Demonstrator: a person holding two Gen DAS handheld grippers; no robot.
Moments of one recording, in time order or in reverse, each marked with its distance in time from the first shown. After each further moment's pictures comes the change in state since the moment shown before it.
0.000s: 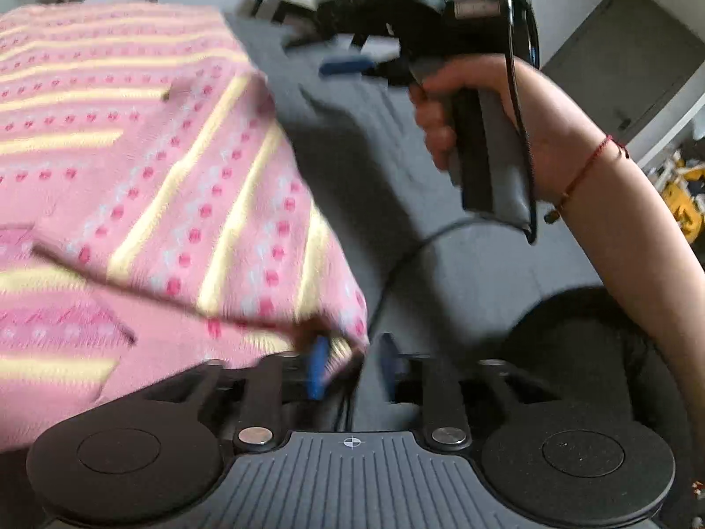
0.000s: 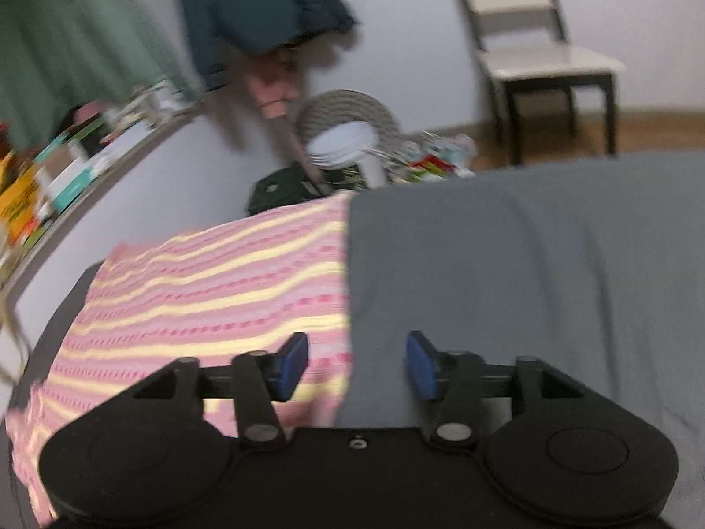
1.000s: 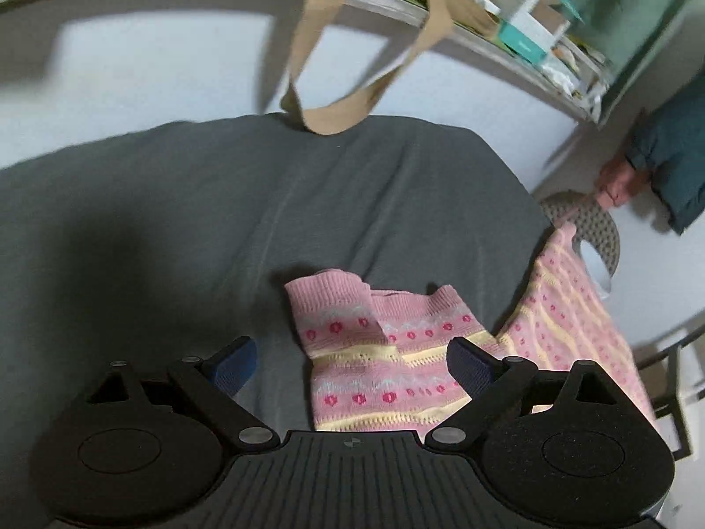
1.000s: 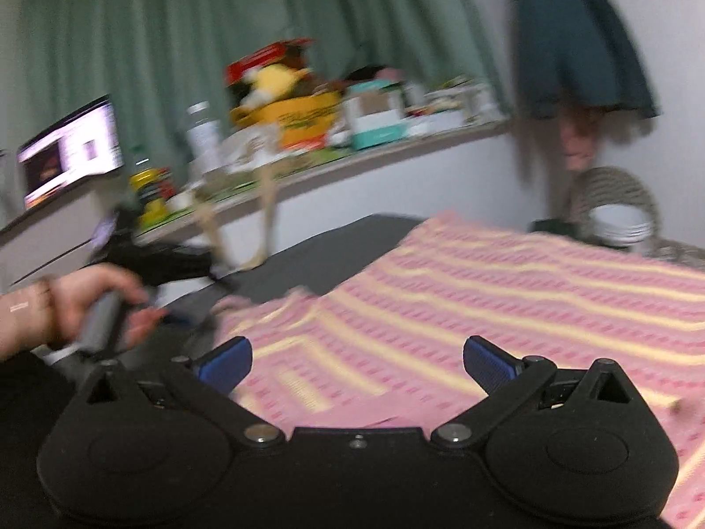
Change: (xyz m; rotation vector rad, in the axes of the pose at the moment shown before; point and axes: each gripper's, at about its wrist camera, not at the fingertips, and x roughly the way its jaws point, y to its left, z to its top) left arm -0.261 0.349 -0.059 -0.970 -0.592 0.762; right arm -0.051 0.247 -0.114 -0.469 -0.080 0.549
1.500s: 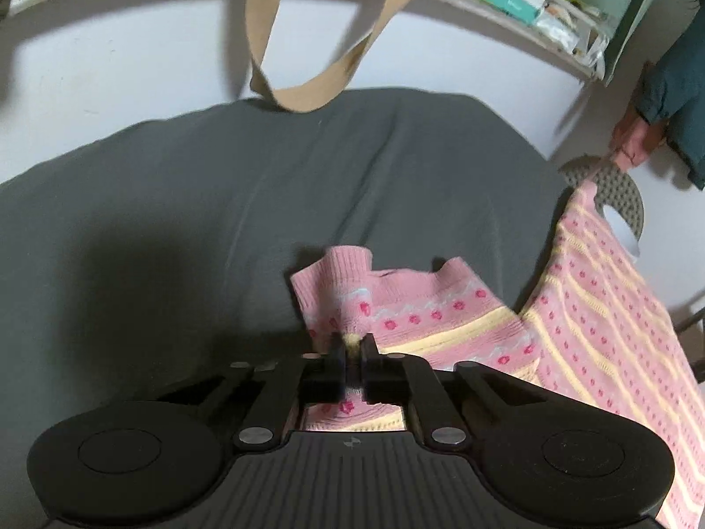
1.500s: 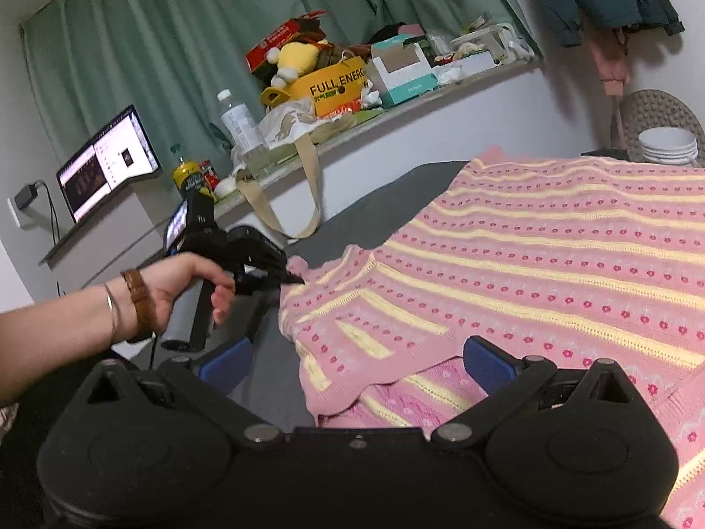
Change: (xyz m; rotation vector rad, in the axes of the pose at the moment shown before) left arm 0.006 -0.025 -0.004 0.103 -0.011 0.065; right arm -0.001 -0.010 -0.024 0.153 0.088 0.156
